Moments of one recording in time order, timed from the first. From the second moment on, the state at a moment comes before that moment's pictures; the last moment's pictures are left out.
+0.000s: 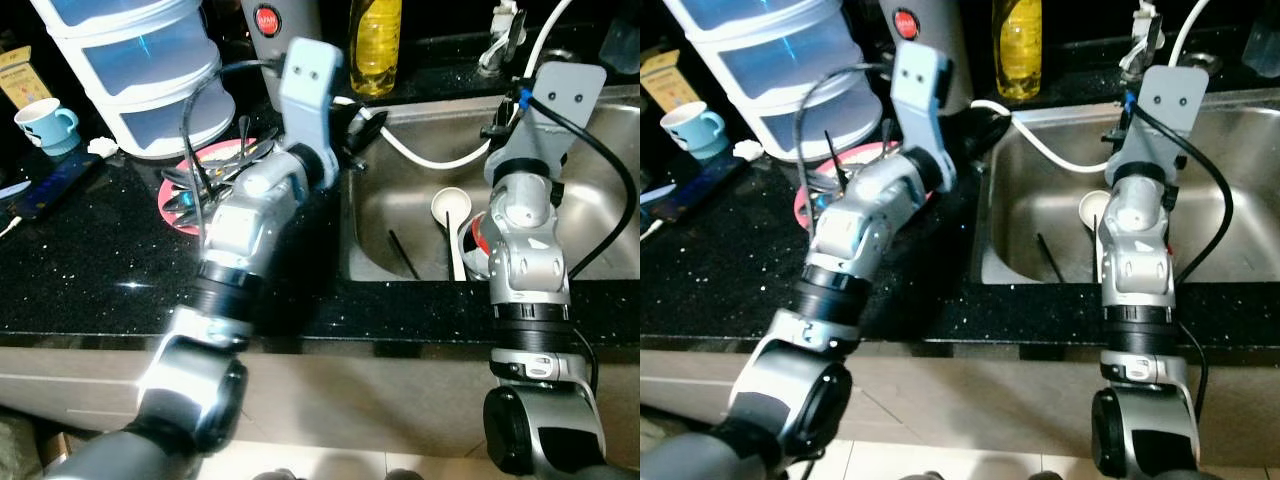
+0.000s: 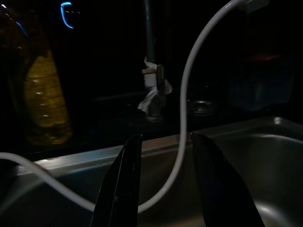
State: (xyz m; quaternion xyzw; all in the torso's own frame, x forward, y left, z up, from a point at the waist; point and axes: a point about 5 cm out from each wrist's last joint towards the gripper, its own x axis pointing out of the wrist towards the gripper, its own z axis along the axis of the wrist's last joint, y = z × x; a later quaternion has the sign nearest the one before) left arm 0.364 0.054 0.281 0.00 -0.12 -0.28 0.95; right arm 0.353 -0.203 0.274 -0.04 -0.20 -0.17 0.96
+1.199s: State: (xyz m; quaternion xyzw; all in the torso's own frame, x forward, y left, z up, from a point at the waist) left arm 0.377 0.175 0.214 -0.04 0.12 0.02 0.99; right arm 0.359 -0.160 0.267 0.00 -0.20 -0.07 0.98
